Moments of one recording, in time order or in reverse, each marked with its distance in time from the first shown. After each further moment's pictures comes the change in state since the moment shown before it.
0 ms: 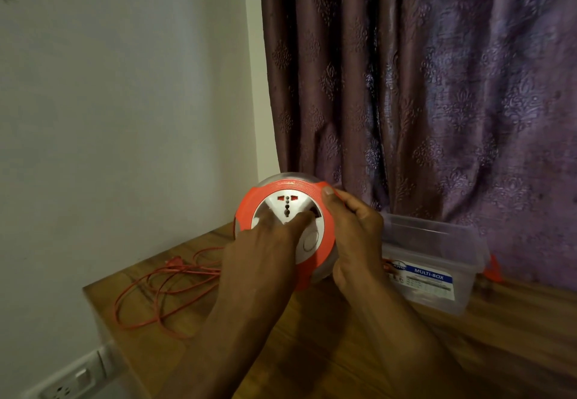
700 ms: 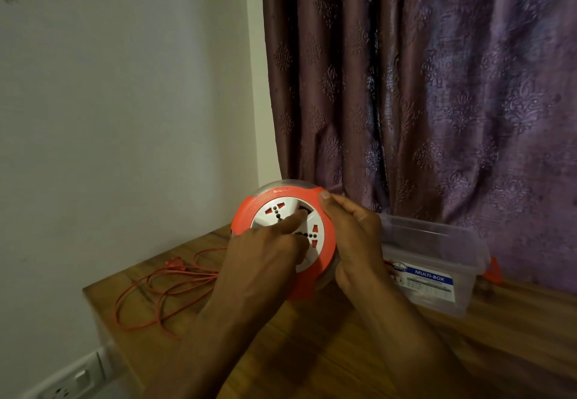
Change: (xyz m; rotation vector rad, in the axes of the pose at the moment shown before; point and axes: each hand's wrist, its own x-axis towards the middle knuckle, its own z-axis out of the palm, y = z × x) left_hand -0.002 -0.004 -0.017 0.032 0.024 0.227; right_hand 0.000 0.000 -0.003 -0.036 -0.072 0.071
